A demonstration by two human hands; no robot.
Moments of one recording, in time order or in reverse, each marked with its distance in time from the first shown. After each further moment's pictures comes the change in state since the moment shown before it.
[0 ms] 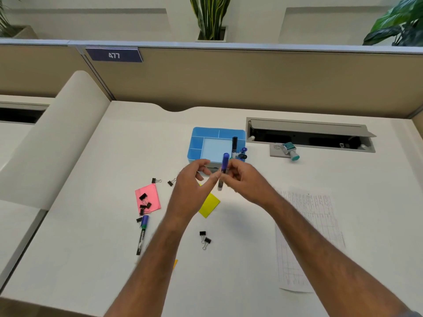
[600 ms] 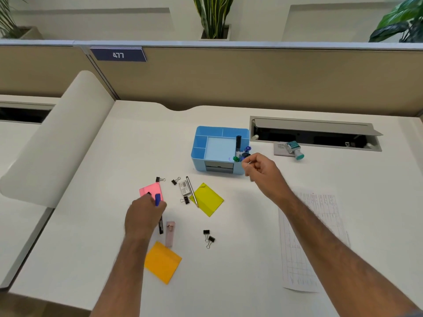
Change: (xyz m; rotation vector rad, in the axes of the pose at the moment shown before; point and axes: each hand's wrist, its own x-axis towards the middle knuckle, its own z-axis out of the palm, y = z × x) left_hand -0.030 -0.134 -0.067 0.641 0.047 -0.499; right_hand 0.000 0.029 -0.022 0.072 0.237 0.076
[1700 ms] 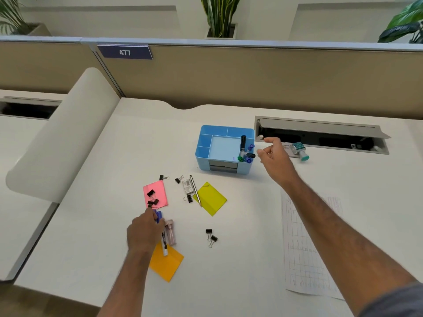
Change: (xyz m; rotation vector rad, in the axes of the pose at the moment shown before) left_hand -0.020 -0.048 0.039 0.151 -0.010 -0.009; right_hand 0.051 0.019 -0.016 -0.207 0.146 0.106
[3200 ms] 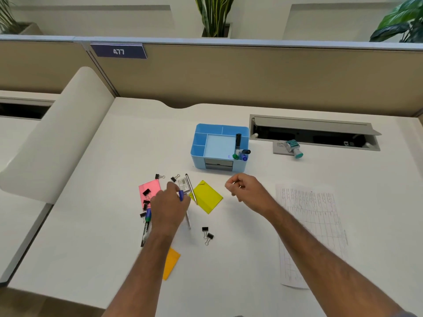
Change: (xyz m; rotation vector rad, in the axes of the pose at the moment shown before) left_hand -0.004 0.103 -0.034 -0.209 0.078 0.235; right_hand -0.083 -0.002 0.041 0.140 -0.381 0.024
